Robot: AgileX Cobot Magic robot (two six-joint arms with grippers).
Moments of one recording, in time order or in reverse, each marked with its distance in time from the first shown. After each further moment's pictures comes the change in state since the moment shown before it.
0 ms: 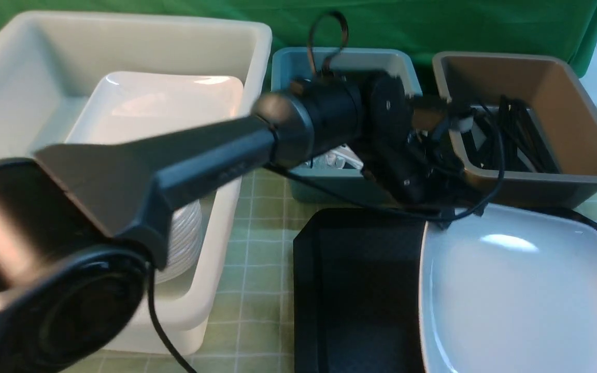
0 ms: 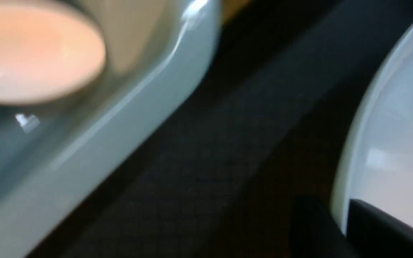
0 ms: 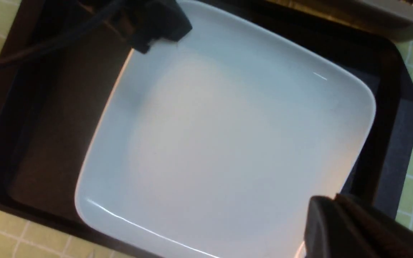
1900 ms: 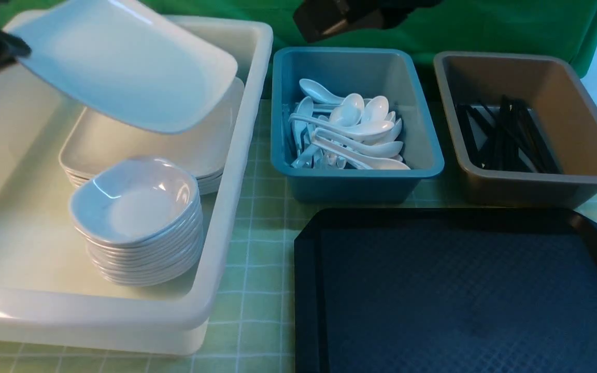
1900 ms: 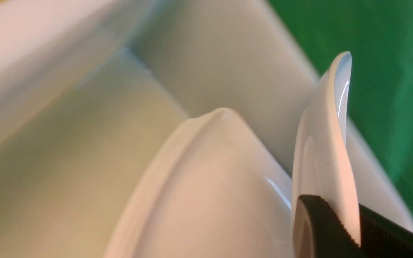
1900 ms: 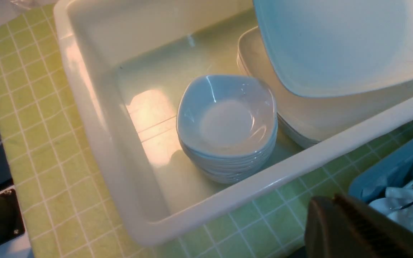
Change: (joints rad) right arm 0.617 0.631 -0.876 0.208 -0.002 -0.034; left arm 1.022 -0.494 0.721 -0.866 -0.540 0.302
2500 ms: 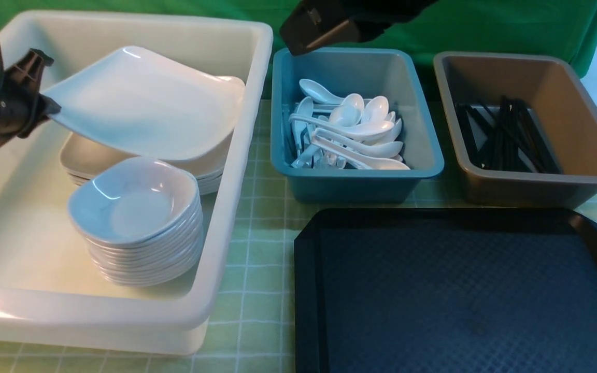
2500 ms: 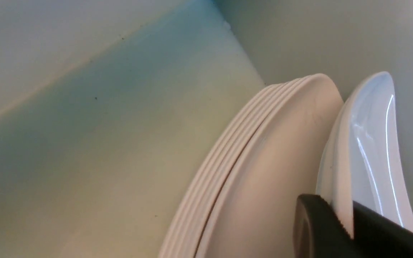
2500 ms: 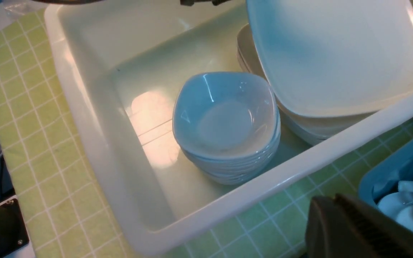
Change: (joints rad) right arm 0.003 0.035 -0.002 0.001 -0.015 0.034; left arm -0.066 0.131 0.024 -0.054 -0.085 0.023
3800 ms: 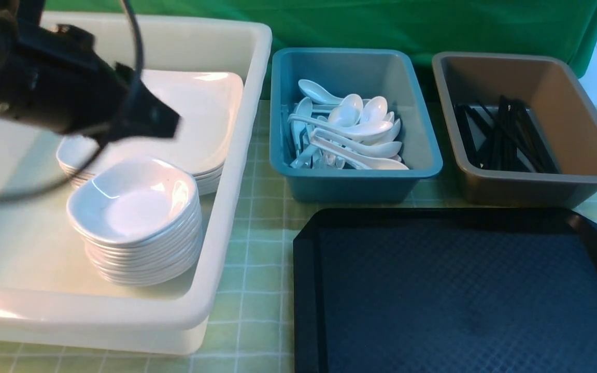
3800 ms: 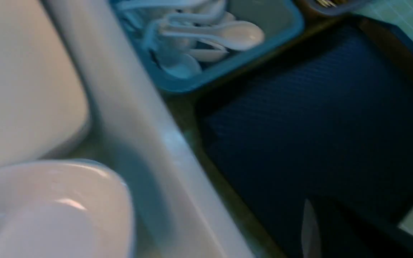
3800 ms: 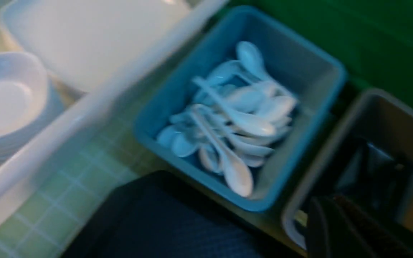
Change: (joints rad) right arm -0.085 -0.335 0.130 -0.595 0.071 0.325; left arm -0.415 -0.634 0.000 0.682 0.787 0.057
